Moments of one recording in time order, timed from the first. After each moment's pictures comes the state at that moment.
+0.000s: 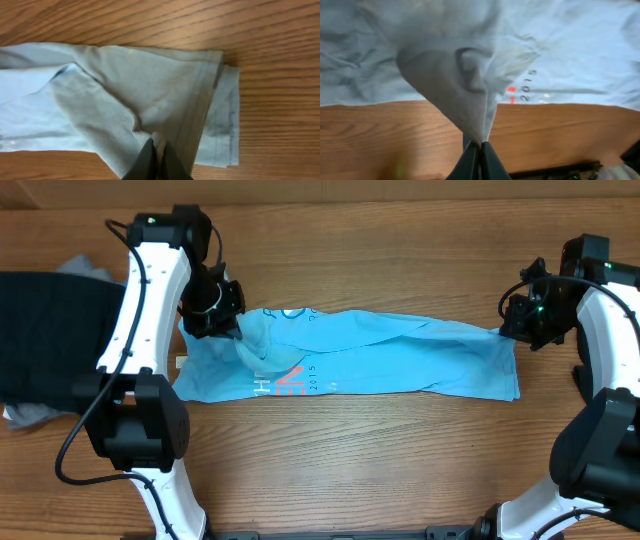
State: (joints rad) left arm -0.06 2.05 1.92 -1.55 0.29 -0.29; right arm -0.27 1.84 1.53 -1.14 -0.25 -0.08
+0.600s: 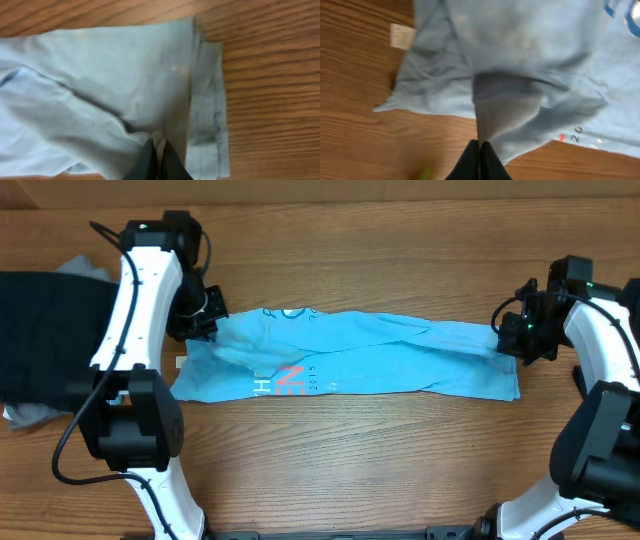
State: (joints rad) left arm 0.00 2.05 1.88 -1.49 0.07 -0.38; right arm -0.27 1.84 1.35 -0.97 -0.15 -0.03
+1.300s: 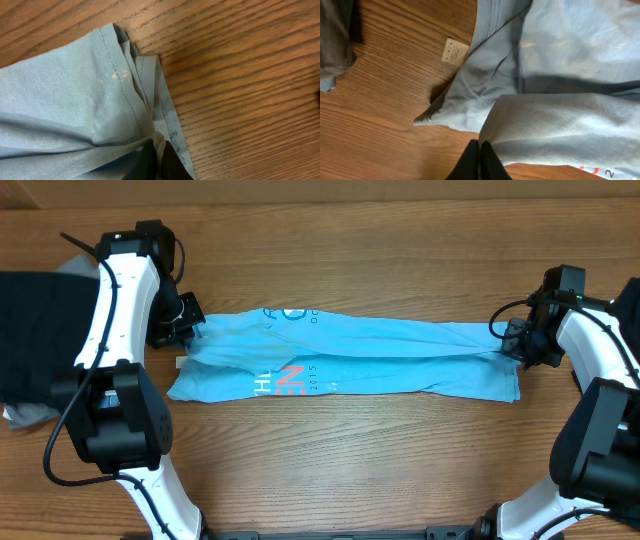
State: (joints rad) left arm 0.08 2.05 1.80 -1.42 -0.02 -0.39; right arm -0.27 1.84 1.27 -0.82 0.04 0.10
